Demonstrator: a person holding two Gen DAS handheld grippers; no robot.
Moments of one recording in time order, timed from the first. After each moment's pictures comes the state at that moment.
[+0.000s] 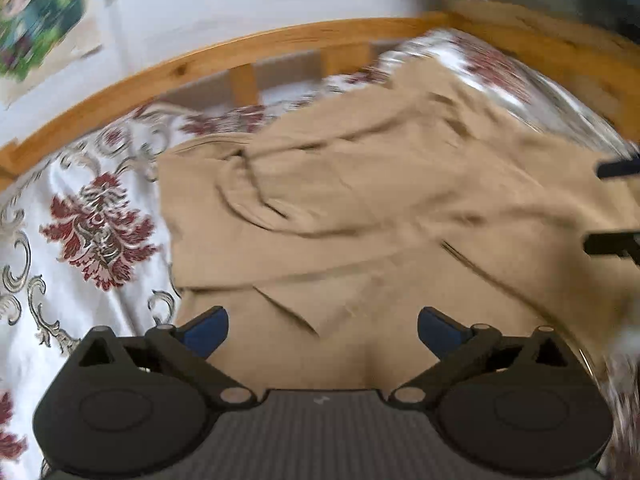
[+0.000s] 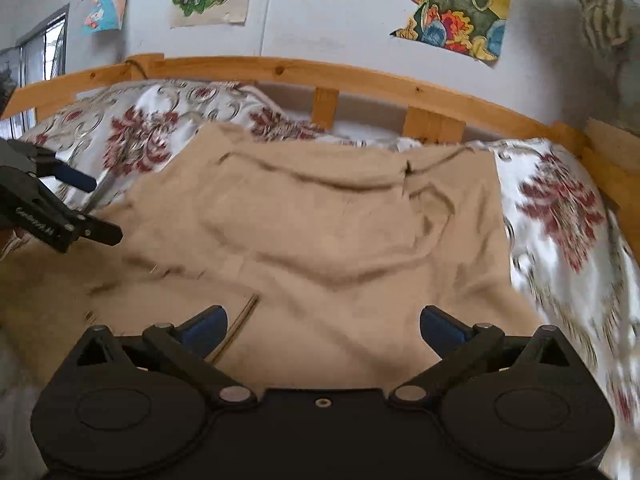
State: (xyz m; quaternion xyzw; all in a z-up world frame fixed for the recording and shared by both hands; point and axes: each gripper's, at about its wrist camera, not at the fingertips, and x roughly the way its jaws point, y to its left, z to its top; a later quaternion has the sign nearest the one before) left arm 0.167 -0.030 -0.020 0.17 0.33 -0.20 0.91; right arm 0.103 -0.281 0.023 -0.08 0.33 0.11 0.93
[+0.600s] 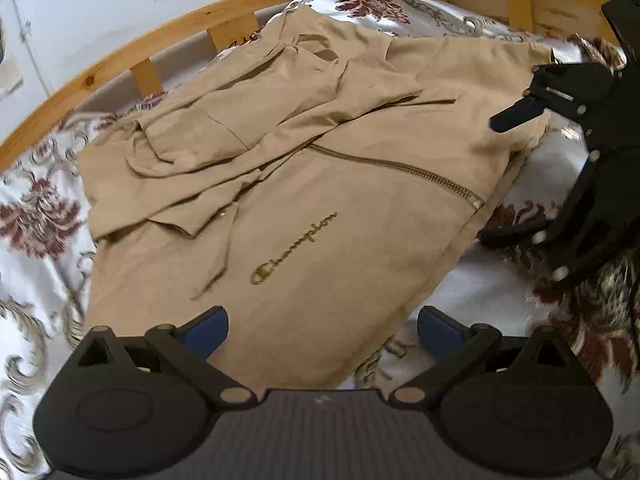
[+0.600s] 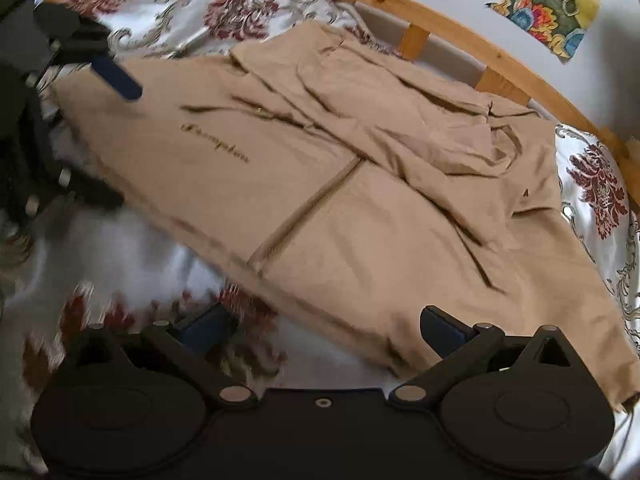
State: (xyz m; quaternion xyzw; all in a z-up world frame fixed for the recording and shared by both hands) left arm 0.078 -0.058 -0.076 0.24 0.34 -0.28 0.87; right arm 0.026 -0.217 -0.038 -0.22 0.38 0.14 0.89
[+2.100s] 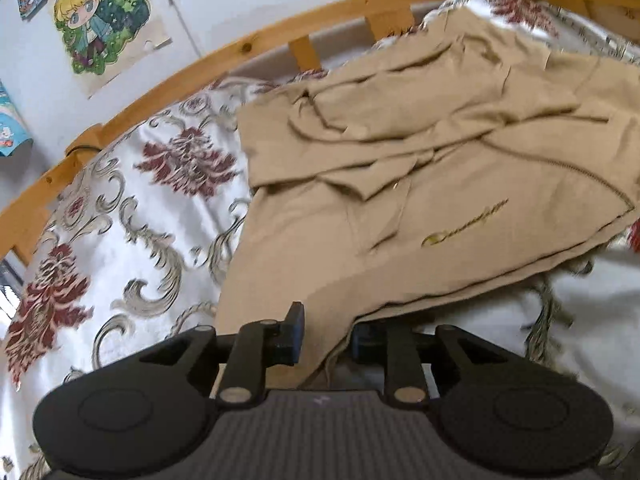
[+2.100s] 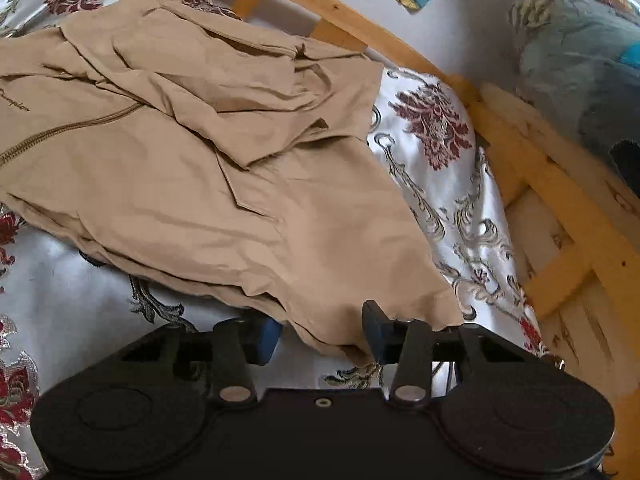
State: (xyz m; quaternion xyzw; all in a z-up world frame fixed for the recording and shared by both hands) left arm 0.082 -0.003 -0.073 0.23 0.32 -0.06 0.92; right arm 0.030 -0.320 -0.031 -0.28 0.38 -0.06 0.88
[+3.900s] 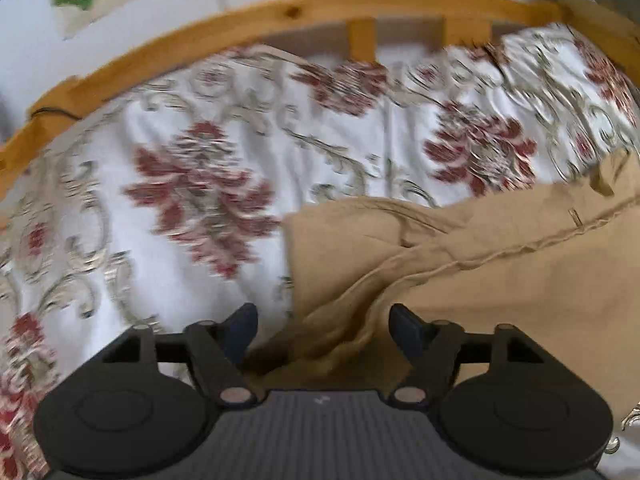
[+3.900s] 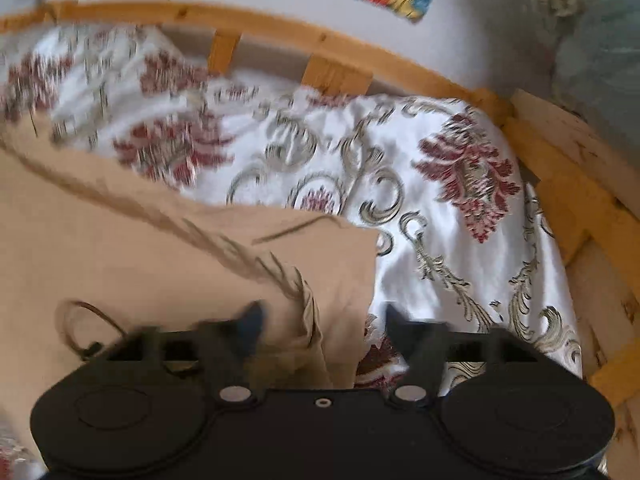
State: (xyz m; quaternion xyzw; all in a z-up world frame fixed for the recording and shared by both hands) left arm 0.253 0.060 -0.010 0.13 0.41 -0.08 0.90; right arm 0.156 -0.340 0.006 -0.13 0.35 -0.03 0.93
